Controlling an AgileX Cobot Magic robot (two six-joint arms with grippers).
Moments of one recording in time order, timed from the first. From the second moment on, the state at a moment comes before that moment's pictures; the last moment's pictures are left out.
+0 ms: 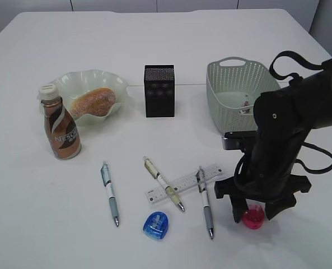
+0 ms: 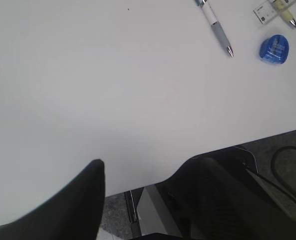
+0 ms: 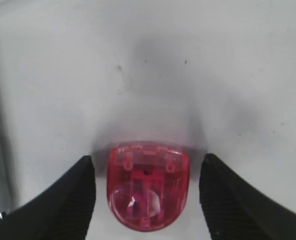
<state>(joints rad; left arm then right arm) -0.25 0.88 -0.90 -0.10 1.25 -0.11 0.40 1.94 -1.06 0.02 0.78 0.36</state>
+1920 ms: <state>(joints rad) -0.25 0.88 -0.90 -0.14 1.25 -0.11 0.40 1.95 -1.81 0.00 0.98 -0.03</state>
